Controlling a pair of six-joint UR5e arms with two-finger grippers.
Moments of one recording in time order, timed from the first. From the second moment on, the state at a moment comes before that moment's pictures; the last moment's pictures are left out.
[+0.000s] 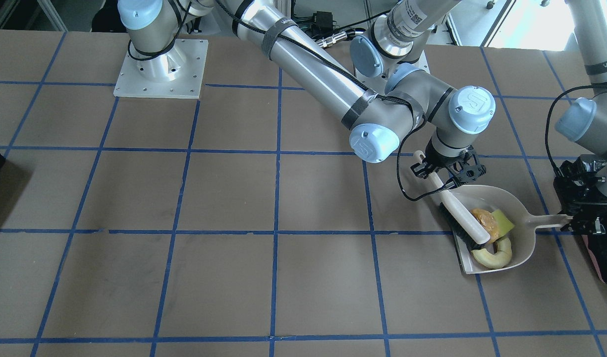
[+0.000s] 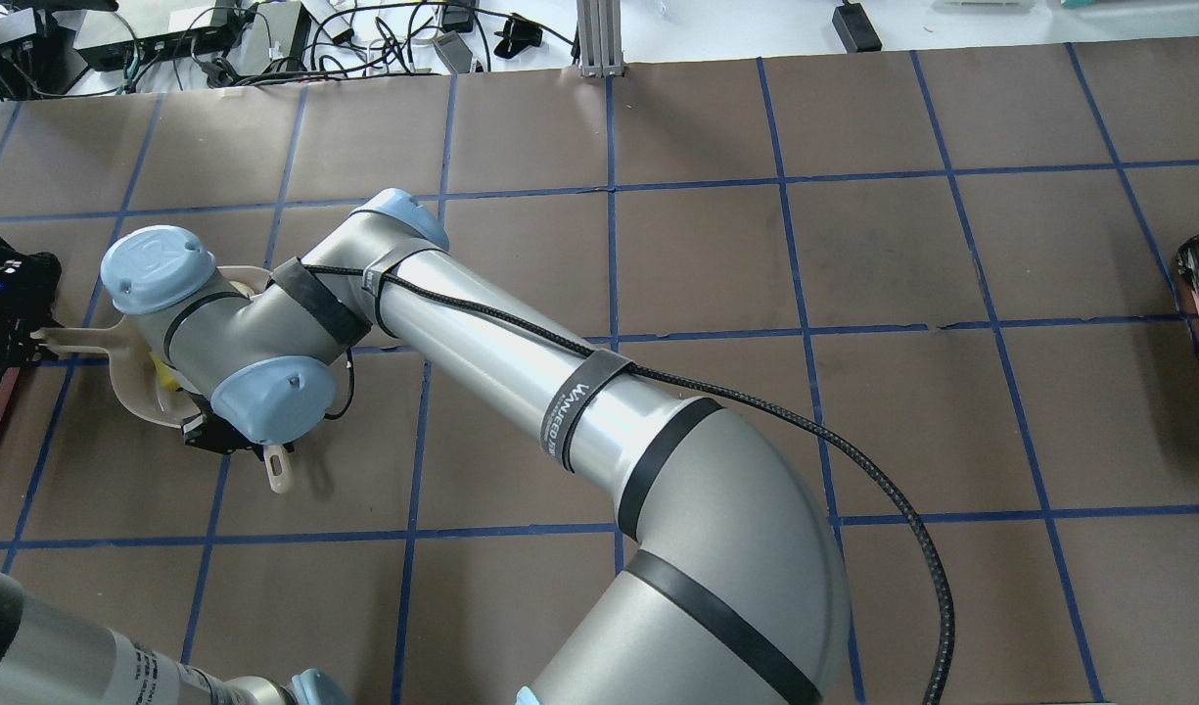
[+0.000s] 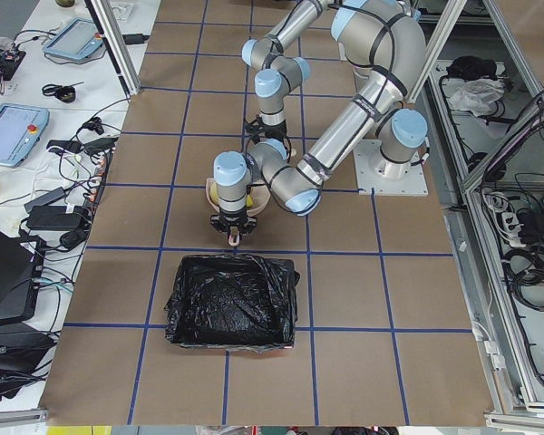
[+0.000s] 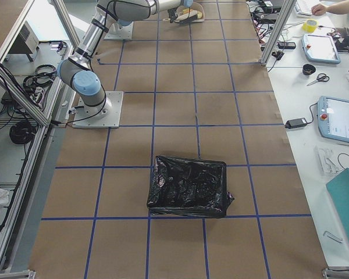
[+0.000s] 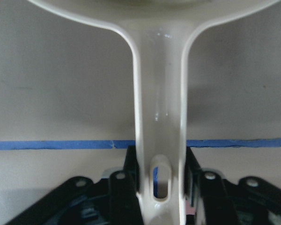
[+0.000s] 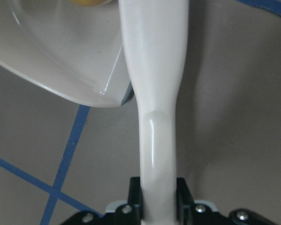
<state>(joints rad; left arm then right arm) -0.87 -2.02 -1.75 -0.84 1.65 2.31 2.43 -0.58 0.80 -1.81 -1.34 0.43</state>
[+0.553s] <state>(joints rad) -0.87 -2.02 -1.76 -0.84 1.65 2.30 2.45 -0.59 0.82 -1.85 -1.25 0.75</state>
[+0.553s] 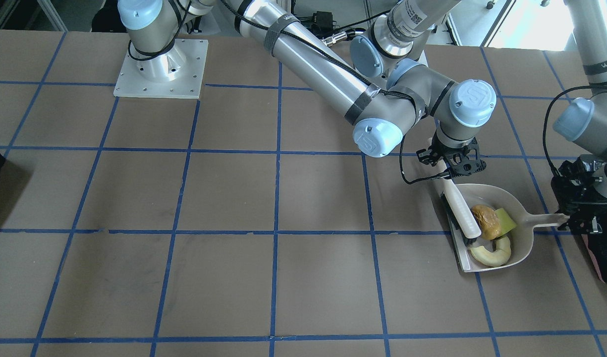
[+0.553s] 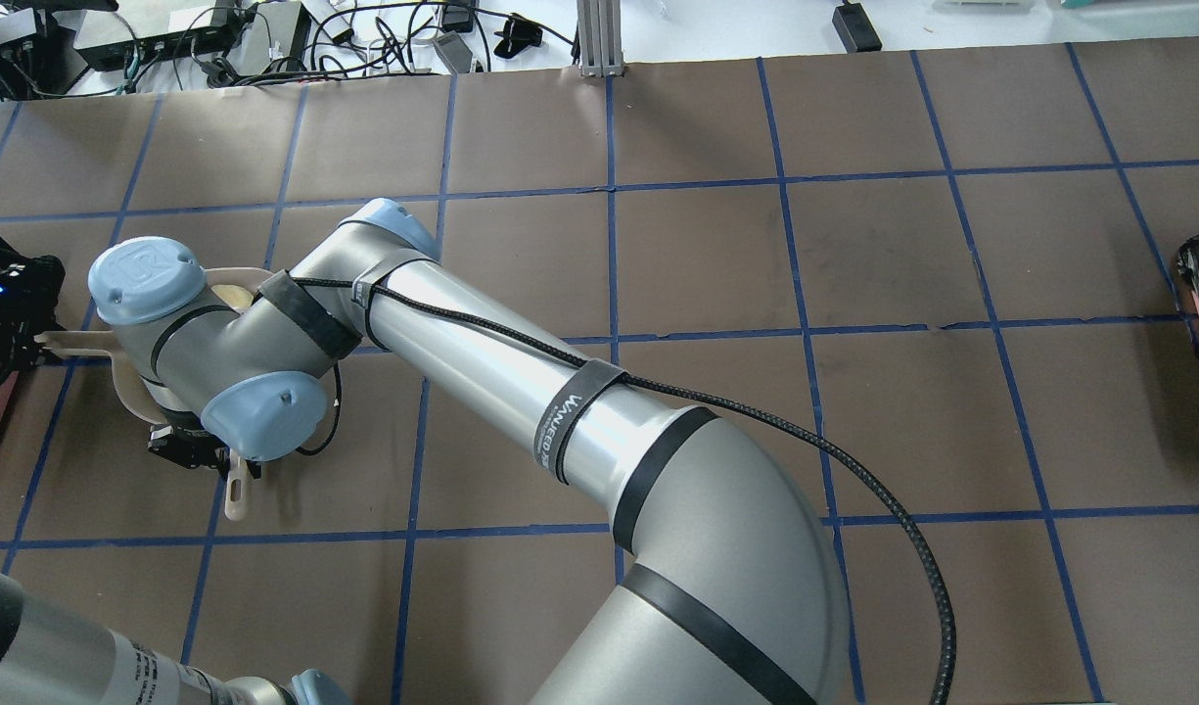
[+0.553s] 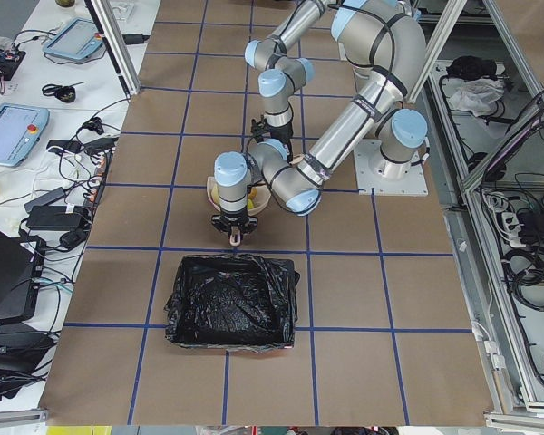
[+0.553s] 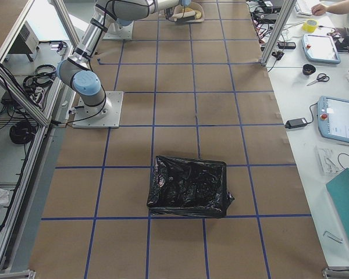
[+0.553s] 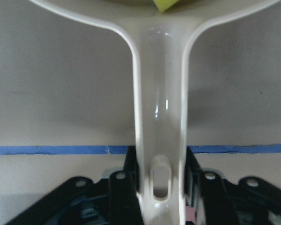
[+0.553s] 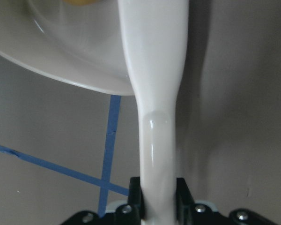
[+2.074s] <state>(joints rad) -0.85 -1.94 -1.66 -0.95 1.67 2.30 2.28 -0.97 1.41 -1.94 -1.51 1.49</state>
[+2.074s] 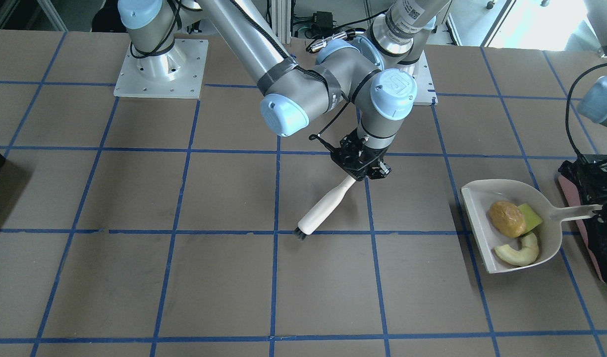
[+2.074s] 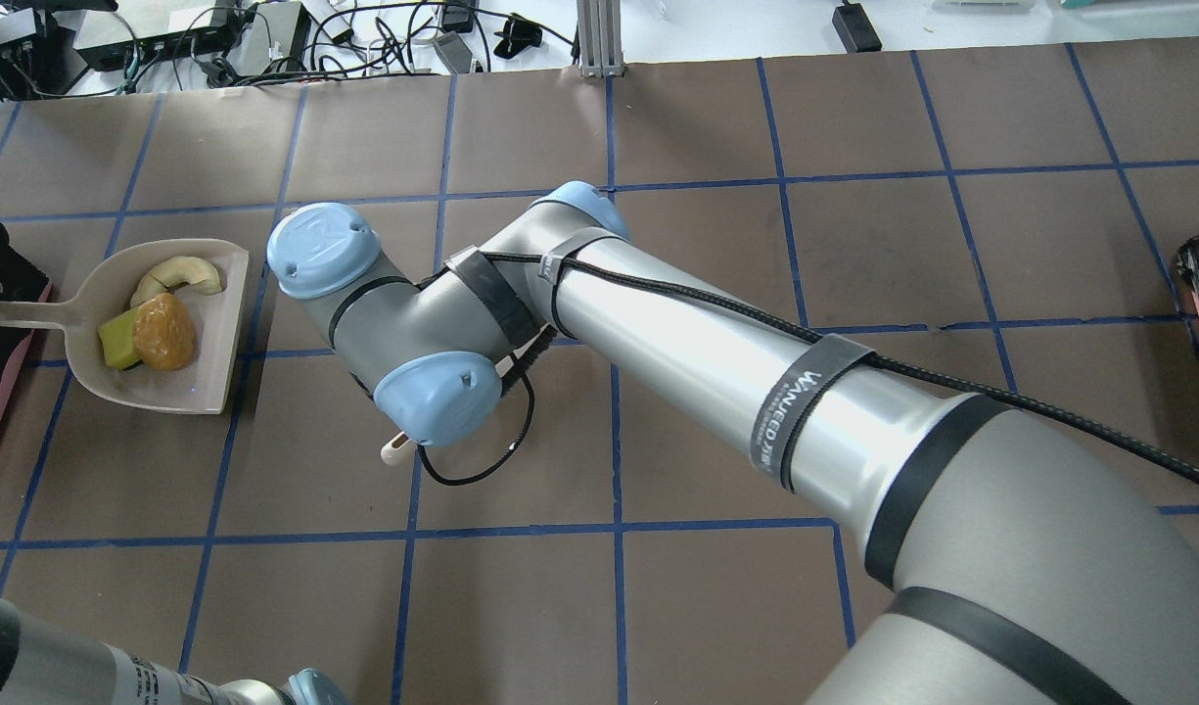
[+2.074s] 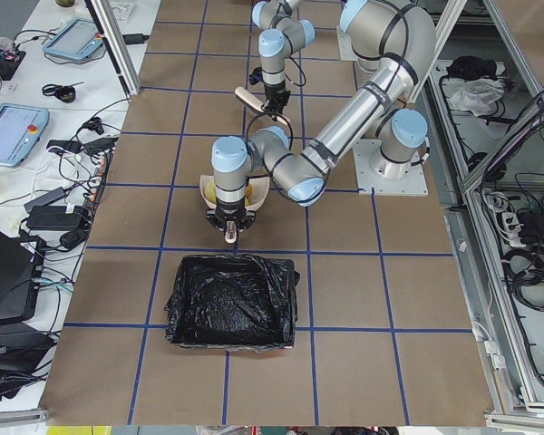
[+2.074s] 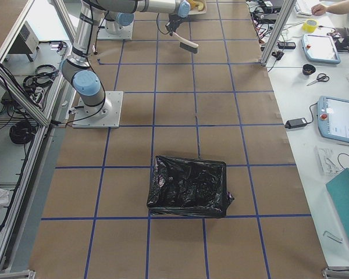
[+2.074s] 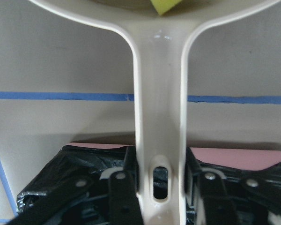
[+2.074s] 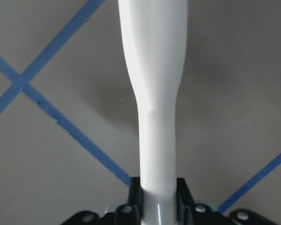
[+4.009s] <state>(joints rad) -0.62 -2.21 -0.96 -1.16 1.71 2.56 2.07 -1.39 1.97 -1.95 -1.46 0.49</state>
